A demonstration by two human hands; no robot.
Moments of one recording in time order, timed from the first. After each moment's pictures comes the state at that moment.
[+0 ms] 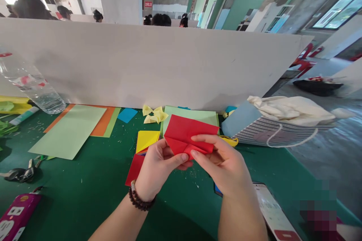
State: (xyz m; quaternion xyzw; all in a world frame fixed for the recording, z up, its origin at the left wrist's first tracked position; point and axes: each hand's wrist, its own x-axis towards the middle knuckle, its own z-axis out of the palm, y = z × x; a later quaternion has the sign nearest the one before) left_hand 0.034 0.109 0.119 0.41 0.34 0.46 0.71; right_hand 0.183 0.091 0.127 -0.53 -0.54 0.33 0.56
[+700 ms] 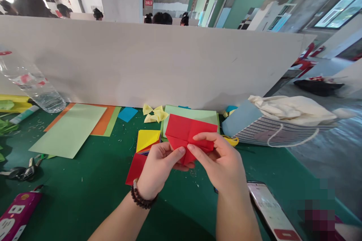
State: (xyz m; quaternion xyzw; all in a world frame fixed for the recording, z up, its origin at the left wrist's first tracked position) left_hand 0.037 0.110 0.115 0.41 0.34 0.44 0.73; right_hand 0.183 0.098 0.120 -0.58 -0.58 0.24 0.52
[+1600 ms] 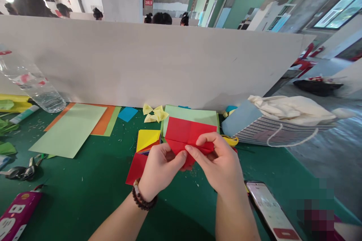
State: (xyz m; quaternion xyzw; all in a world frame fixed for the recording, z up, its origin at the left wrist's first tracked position) left_hand 0.038 0.108 0.110 0.49 0.36 0.45 0.66; right_hand 0.183 0.098 0.116 -0.58 -0.59 0.23 0.52
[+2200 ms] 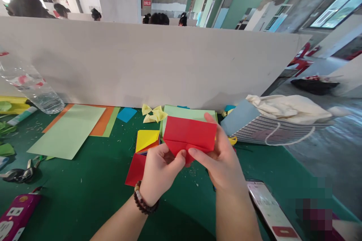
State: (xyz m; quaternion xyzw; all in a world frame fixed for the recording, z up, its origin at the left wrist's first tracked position) left_hand 0.043 0.102 0.107 0.49 0.36 0.51 0.61; right_hand 0.182 0.101 0.118 -0.45 -0.46 0.46 0.61
